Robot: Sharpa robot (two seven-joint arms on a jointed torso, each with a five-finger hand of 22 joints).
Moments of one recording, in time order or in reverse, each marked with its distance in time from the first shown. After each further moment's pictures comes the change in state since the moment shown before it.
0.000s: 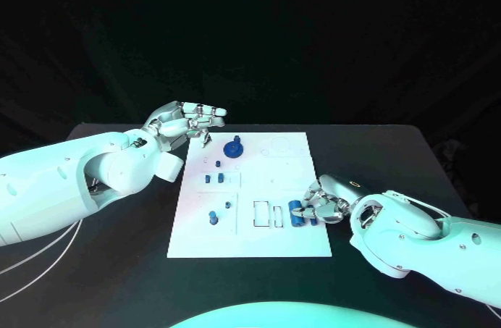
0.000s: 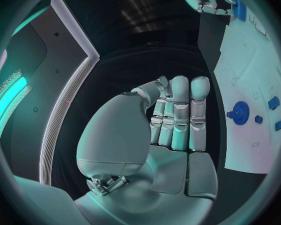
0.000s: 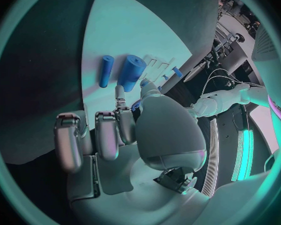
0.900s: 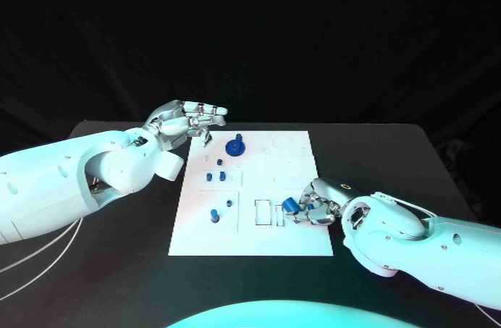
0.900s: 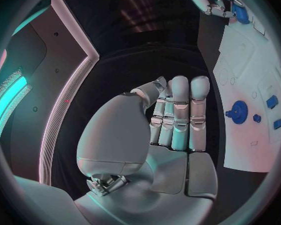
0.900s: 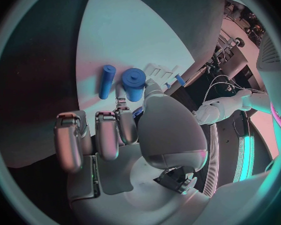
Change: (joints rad) left arm 0.000 -0.001 0.000 0.002 -0.001 0.004 -0.003; left_hand -0.016 0.008 -0.009 0.007 0.000 -0.007 0.000 0.003 0.000 -0.007 0.000 0.006 0.001 0.000 0.000 0.000 -0.001 0.000 0.000 0.000 -0.006 -0.005; right arm -0.033 0.058 0.009 -0.054 -0.038 0.029 -0.011; right_hand 0.008 0.008 -0.021 0.010 -0.001 -0.006 0.000 0.021 0.021 0.000 0.000 0.000 0.000 0.000 0.000 0.000 0.000 0.000 0.000 0.000 -0.004 0.000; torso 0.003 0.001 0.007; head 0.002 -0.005
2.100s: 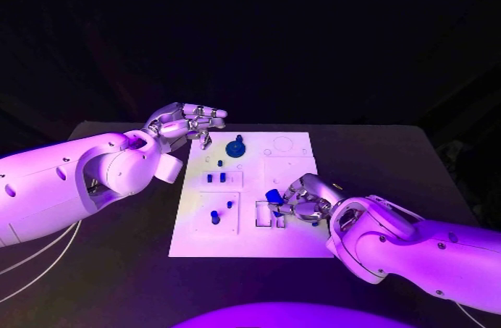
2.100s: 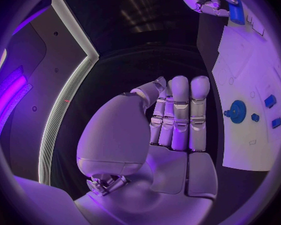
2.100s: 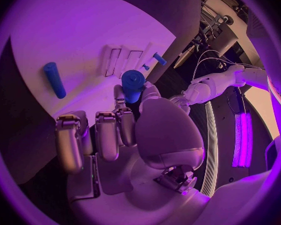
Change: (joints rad) left arm 0.000 -0.003 0.000 0.004 -0.001 0.005 -0.007; left_hand 0.000 0.000 -0.004 0.004 0.000 0.000 0.000 0.000 0.000 -0.003 -0.003 0.006 0.001 0.000 0.000 0.000 -0.001 0.000 -0.004 0.004 0.000 -0.004; right arm 0.024 0.031 -0.005 0.079 0.157 -0.161 0.021; right_hand -0.012 0.104 -0.065 0.007 0.113 0.008 -0.008 0.025 0.069 0.029 -0.021 0.015 0.000 0.003 -0.011 0.018 0.000 0.000 0.000 -0.007 0.032 0.001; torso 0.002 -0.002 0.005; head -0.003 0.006
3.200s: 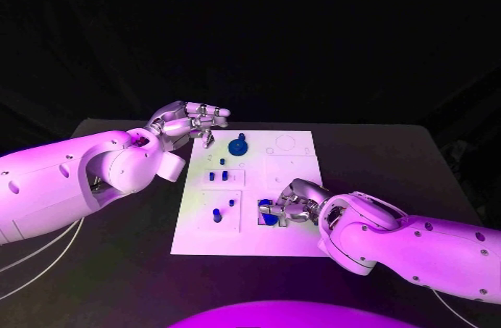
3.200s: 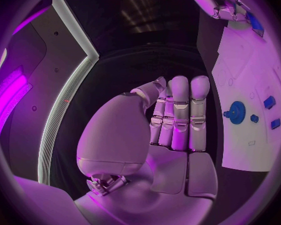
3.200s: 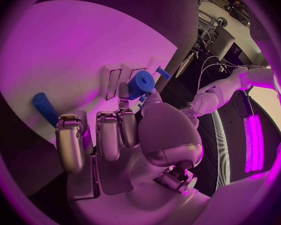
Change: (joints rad) left arm 0.000 0.000 0.000 0.003 0.000 0.005 -0.002; left_hand 0.000 0.000 0.000 0.000 0.000 0.000 0.000 0.000 0.000 -0.004 0.004 0.000 0.000 0.000 0.000 0.000 -0.001 0.000 0.000 0.000 -0.006 -0.002; right arm 0.000 0.086 -0.001 -0.088 0.069 0.114 -0.021; right_hand -0.152 0.025 -0.110 0.000 -0.190 0.052 -0.037 0.033 0.056 0.011 -0.011 -0.015 0.000 0.000 -0.014 0.000 0.000 0.000 0.000 -0.014 0.000 0.000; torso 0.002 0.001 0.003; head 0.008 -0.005
